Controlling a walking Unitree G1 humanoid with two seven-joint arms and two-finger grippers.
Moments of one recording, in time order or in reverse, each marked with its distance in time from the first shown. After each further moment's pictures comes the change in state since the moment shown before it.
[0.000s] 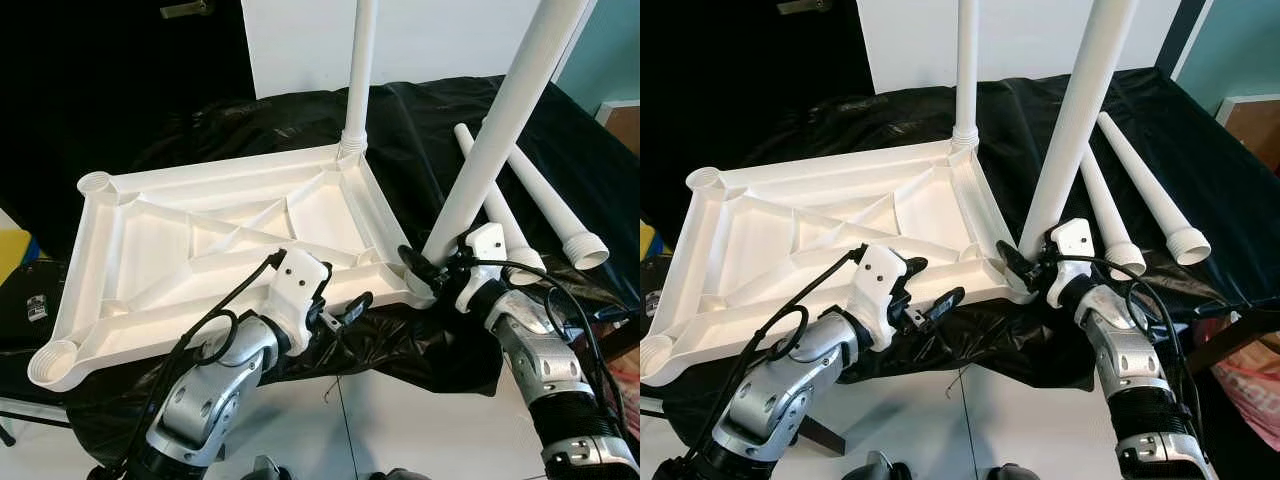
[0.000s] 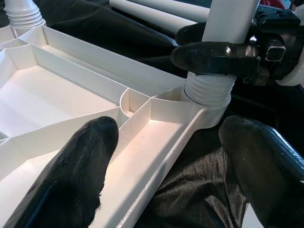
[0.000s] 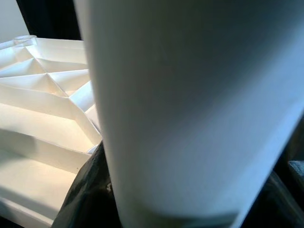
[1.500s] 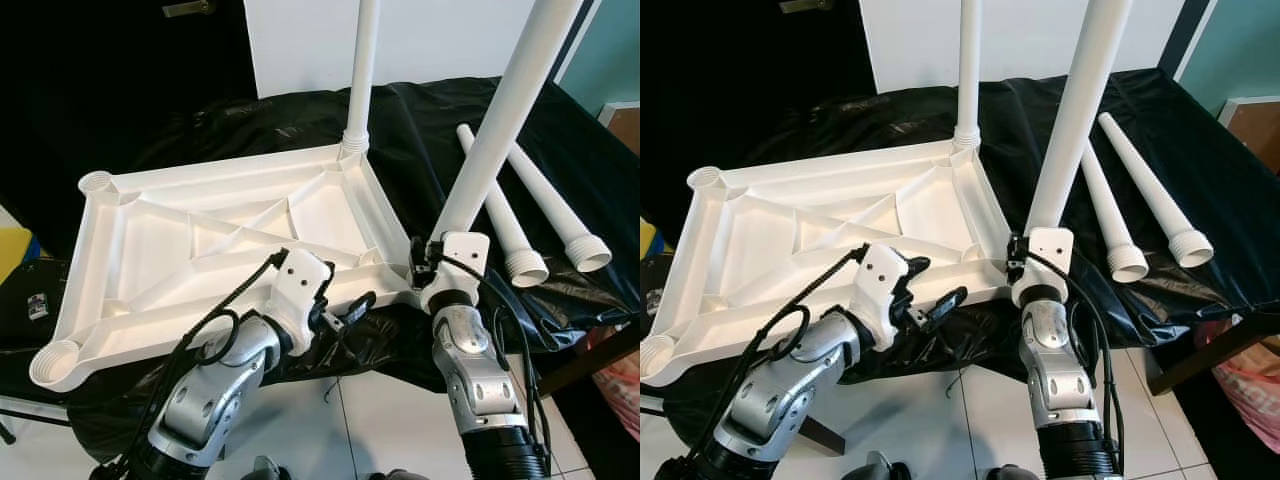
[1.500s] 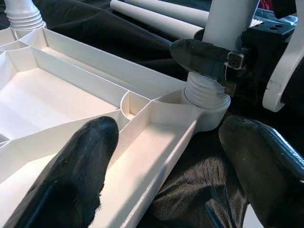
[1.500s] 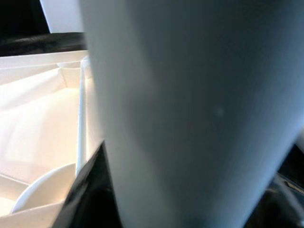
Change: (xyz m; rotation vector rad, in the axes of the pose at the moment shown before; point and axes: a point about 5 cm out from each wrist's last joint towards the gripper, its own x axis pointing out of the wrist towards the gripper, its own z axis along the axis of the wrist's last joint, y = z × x) left arm 0.001 -0.002 0.002 -0.002 -0.010 -0.005; right arm 0.007 0.045 0.003 0.078 0.035 -0.661
